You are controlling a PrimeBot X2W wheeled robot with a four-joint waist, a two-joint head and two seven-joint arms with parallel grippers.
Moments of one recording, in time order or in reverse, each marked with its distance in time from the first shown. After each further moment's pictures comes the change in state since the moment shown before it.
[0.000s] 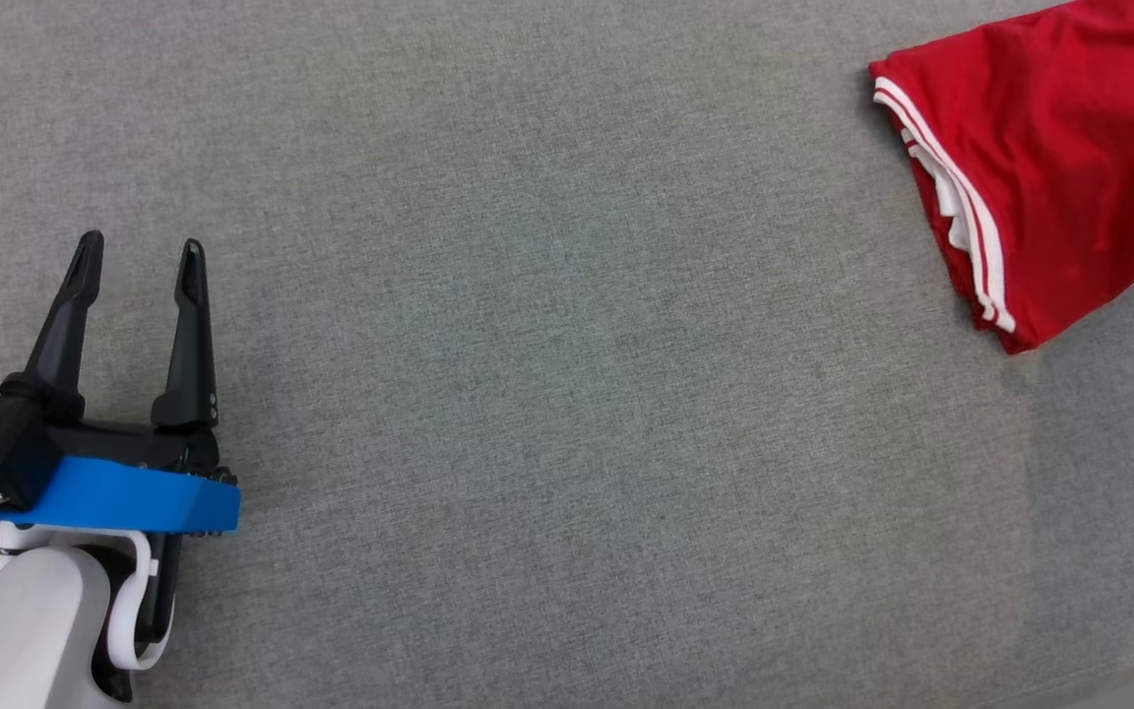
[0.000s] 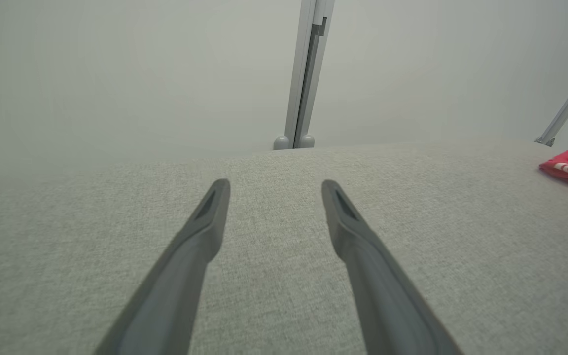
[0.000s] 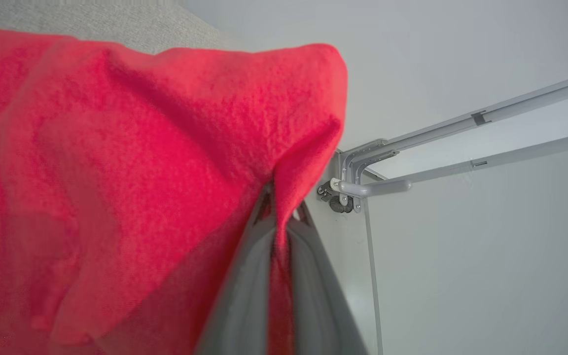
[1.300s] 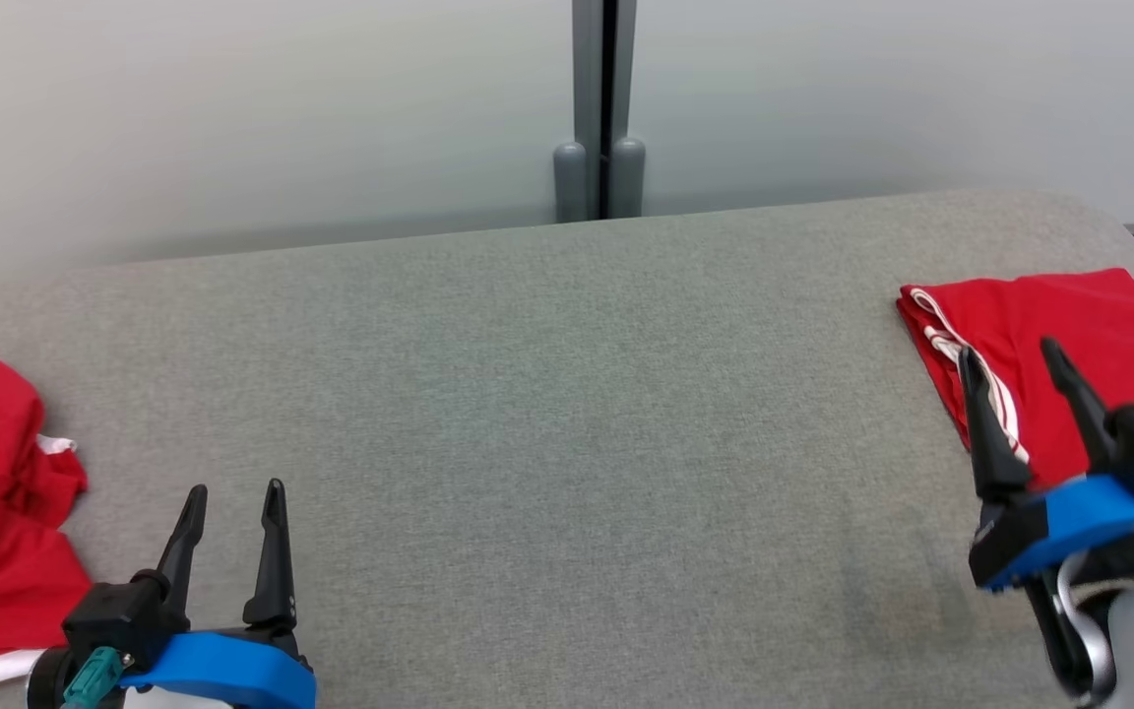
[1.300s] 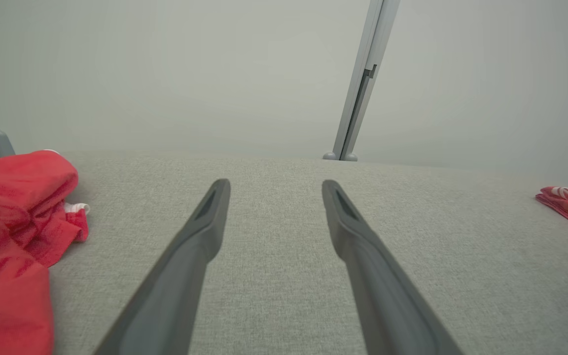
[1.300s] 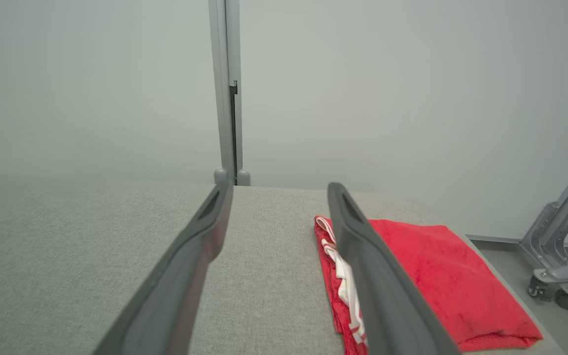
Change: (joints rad) left arm 0.247 -0.155 -0.005 0.206 -0.039 -0.017 -0.054; right arm 0.648 0.482 -0.297 -0.473 0.091 0.000 -0.248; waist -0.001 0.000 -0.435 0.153
